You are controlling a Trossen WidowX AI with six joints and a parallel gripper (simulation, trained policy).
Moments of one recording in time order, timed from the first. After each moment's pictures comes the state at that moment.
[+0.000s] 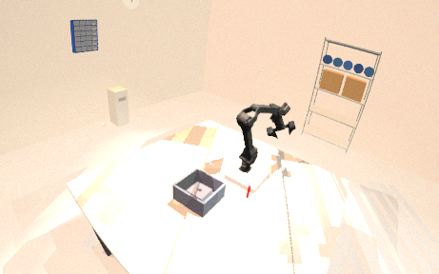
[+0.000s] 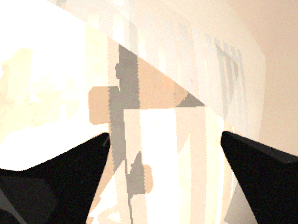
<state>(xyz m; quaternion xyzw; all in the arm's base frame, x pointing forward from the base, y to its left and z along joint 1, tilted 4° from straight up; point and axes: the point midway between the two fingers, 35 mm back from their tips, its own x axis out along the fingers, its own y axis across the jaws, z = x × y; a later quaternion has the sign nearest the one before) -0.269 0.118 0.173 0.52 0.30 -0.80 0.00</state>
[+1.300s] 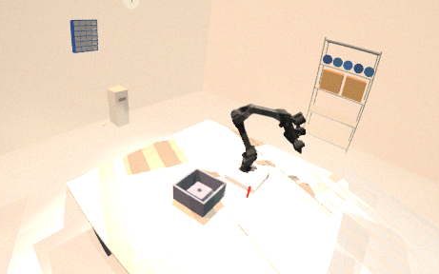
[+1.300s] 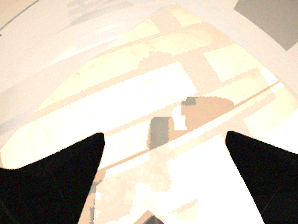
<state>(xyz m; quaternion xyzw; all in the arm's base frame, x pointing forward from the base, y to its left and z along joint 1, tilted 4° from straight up) -0.154 0.236 0.190 0.43 -0.16 -0.79 -0.42</state>
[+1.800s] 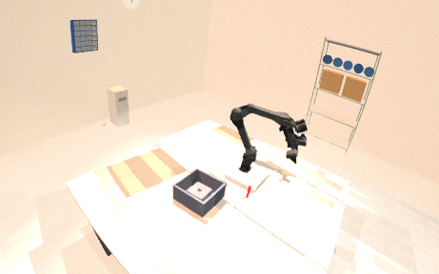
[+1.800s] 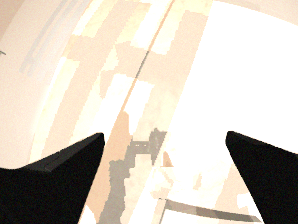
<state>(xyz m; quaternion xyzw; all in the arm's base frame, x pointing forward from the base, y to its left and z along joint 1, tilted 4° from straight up) -0.085 0.251 0.178 0.35 -0.34 -0.67 -0.55</state>
